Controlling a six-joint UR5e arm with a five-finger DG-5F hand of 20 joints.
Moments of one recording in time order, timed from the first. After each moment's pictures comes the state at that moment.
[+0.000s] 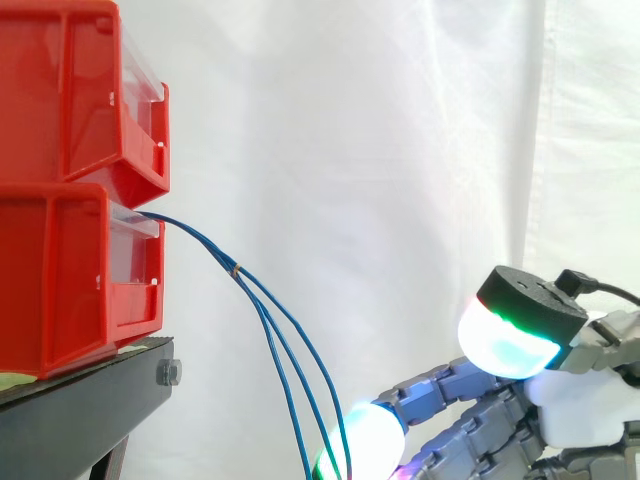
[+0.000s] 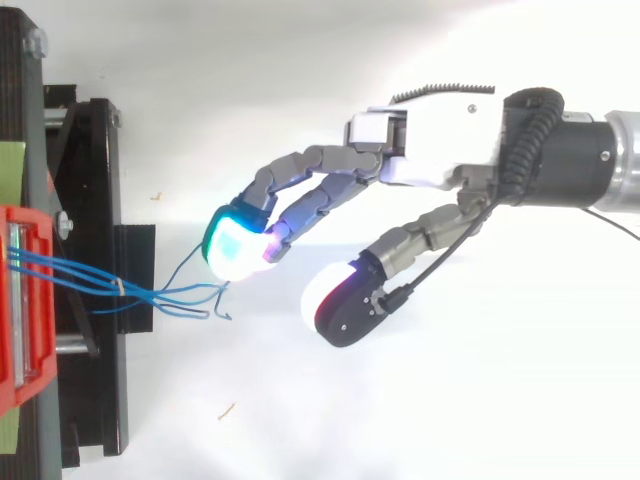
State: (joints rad) arm 0.07 -2.25 -1.42 -2.70 -1.49 -0.06
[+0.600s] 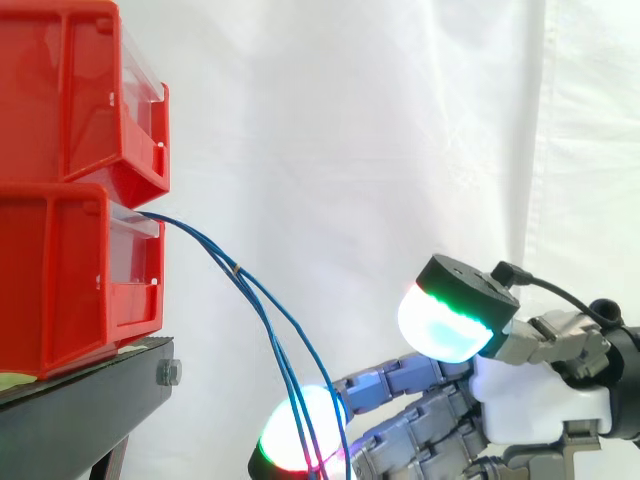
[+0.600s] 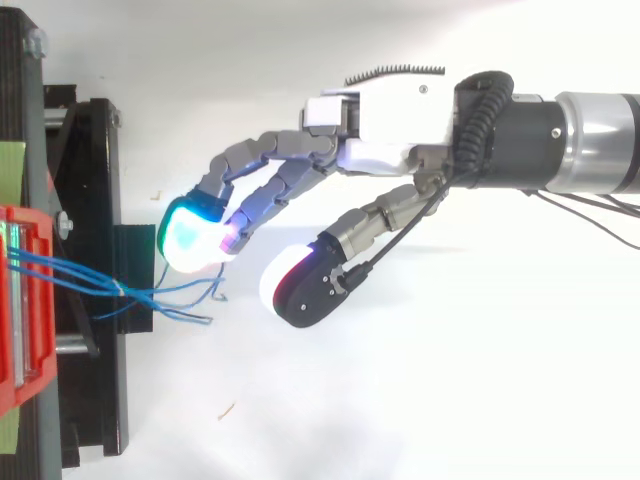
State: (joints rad) arm 0.03 -2.33 -1.31 -2.68 -1.56 -0.02
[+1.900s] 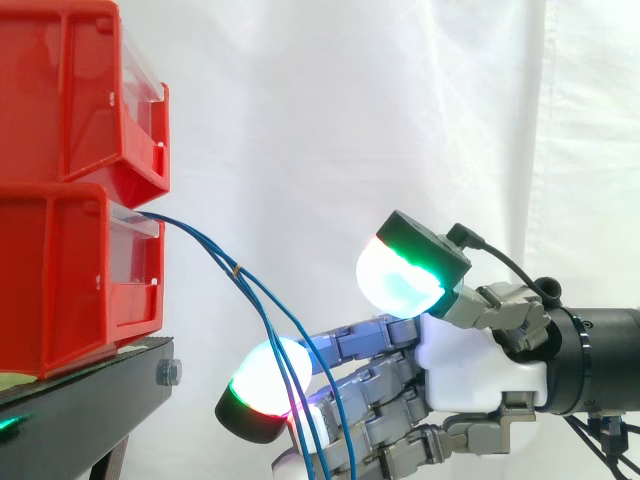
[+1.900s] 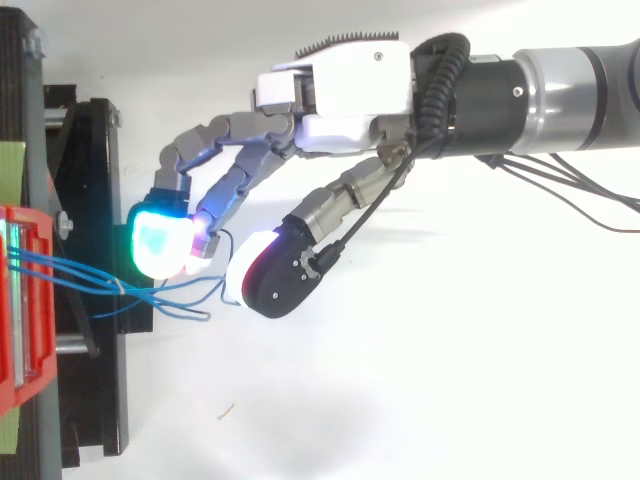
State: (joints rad) arm -0.02 -2.40 -1.16 -2.69 -1.71 0.00
